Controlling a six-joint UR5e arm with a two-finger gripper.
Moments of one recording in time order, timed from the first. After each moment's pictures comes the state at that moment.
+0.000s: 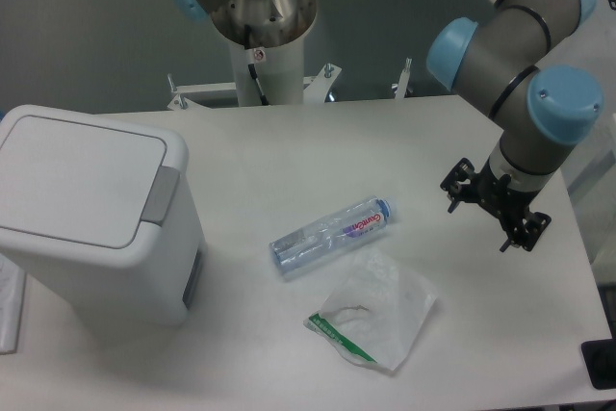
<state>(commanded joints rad) 2.74 -2.08 -1.33 -1.29 1.49 1.48</state>
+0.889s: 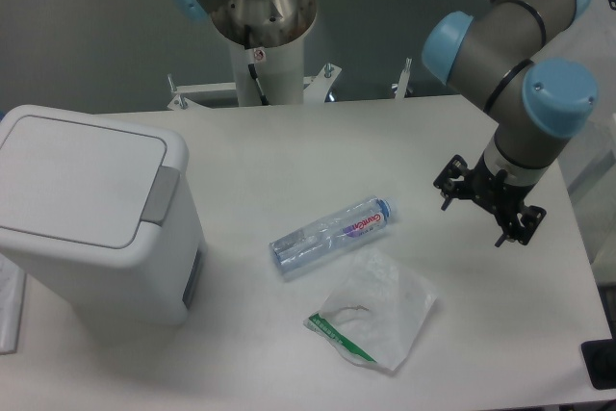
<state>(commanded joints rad) 2.73 -2.03 -1.38 -1.28 1.45 1.35</state>
